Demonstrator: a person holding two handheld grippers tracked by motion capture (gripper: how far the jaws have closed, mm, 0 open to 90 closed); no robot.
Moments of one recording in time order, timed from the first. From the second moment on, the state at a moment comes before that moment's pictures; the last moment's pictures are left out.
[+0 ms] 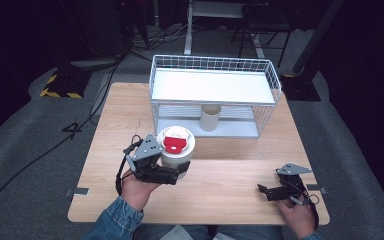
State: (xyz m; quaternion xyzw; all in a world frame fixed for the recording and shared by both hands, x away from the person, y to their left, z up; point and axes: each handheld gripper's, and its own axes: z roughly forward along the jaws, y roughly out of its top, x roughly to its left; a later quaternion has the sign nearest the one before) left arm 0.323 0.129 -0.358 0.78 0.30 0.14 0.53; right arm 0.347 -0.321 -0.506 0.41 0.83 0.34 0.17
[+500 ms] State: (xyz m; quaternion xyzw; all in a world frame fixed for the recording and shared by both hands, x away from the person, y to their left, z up) left arm 0.349 0.117 -0.332 0.78 0.29 0.14 0.54; right arm 0.347 -0.320 -0.506 0.41 0.83 0.34 0.18
